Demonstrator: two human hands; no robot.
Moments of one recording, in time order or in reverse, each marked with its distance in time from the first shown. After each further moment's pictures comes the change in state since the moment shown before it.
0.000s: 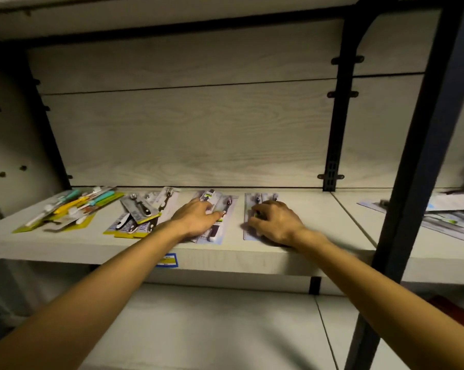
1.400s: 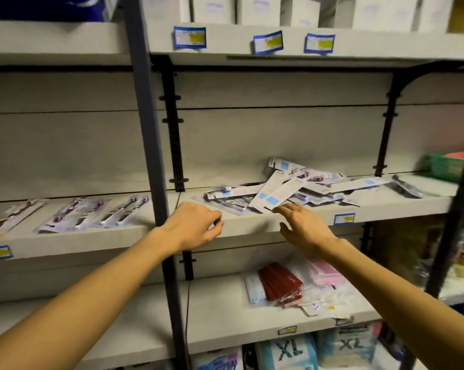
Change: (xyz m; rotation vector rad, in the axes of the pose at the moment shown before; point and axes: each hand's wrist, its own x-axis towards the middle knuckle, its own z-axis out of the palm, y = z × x) left_hand -0.168 0.397 0.079 0.443 0.381 0.827; right_hand -0.344 0.310 -0.210 -0.416 0.252 0.038
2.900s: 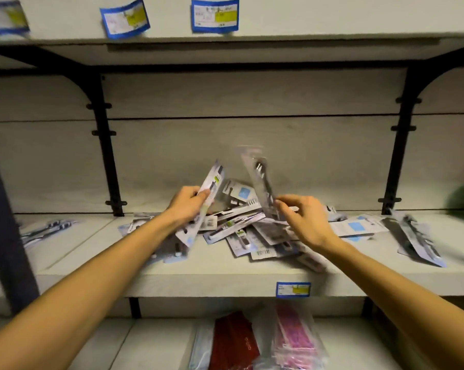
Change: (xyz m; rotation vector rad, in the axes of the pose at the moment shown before) left_hand 0.293 0.056 0.083 -1.031 0.142 -0.881; right_hand 0.121 0.274 0.016 0.724 0.313 -0.021
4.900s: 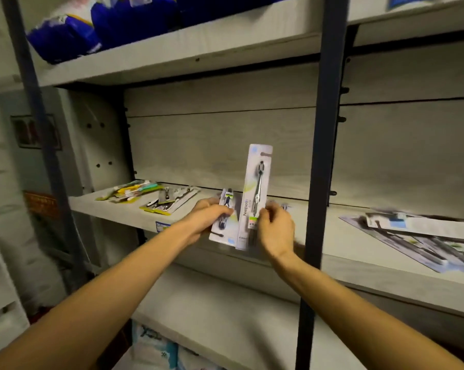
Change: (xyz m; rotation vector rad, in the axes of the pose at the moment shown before) left_hand -0.133 -0.249 -0.438 -0.256 0.204 -0.381; right_hand -0.021 -0.410 0.466 0.482 -0.093 0.232
